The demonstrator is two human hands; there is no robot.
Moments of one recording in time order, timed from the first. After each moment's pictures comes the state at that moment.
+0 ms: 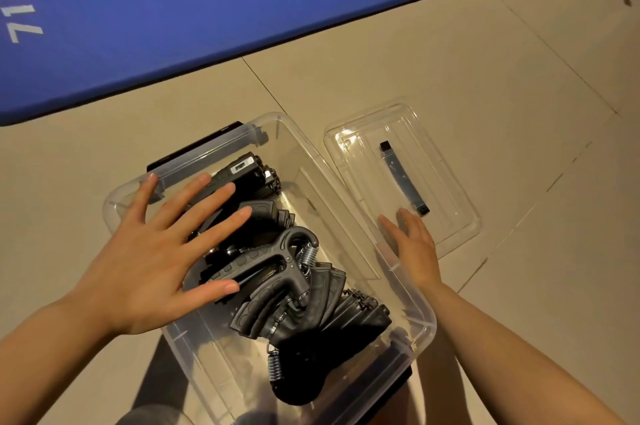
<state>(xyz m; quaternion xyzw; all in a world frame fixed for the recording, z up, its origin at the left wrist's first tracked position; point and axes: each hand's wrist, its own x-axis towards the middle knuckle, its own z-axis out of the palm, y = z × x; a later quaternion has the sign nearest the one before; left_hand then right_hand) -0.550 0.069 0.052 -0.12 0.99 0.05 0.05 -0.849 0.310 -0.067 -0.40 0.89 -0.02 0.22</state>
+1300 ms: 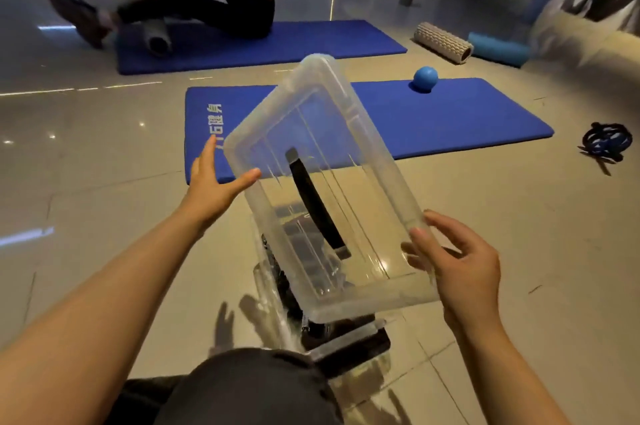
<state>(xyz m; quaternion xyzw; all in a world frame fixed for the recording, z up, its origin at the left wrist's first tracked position) -0.487 0.119 0.243 -0.50 0.65 0.45 -0.34 -0.700 0.354 0.285 -0.31 0.66 -0.65 0.20</state>
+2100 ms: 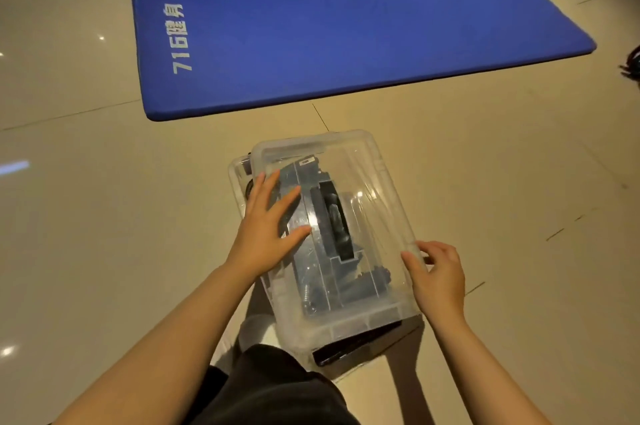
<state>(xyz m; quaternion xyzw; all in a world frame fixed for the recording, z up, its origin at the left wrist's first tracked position) -0.549 0.158 0.064 -0.40 0.84 0.31 -0.18 -0.752 0.339 0.084 -0.27 0.90 -0.31 0.17</state>
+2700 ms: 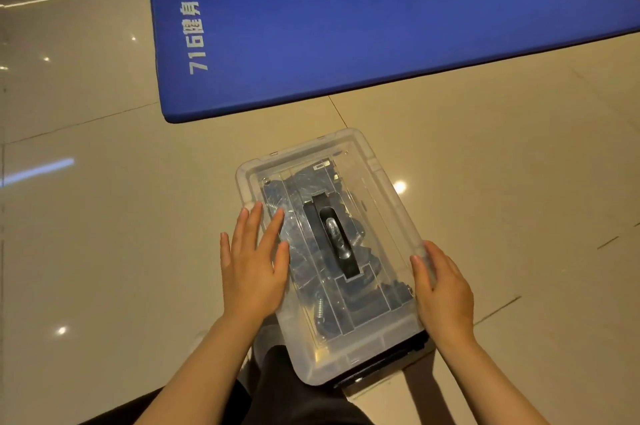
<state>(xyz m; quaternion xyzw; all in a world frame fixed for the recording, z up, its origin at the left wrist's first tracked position) -0.529 0.186 0.054 -0.55 0.80 0.22 -0.12 -0.744 0.323 0.065 -0.36 0.87 -0.28 0.18</state>
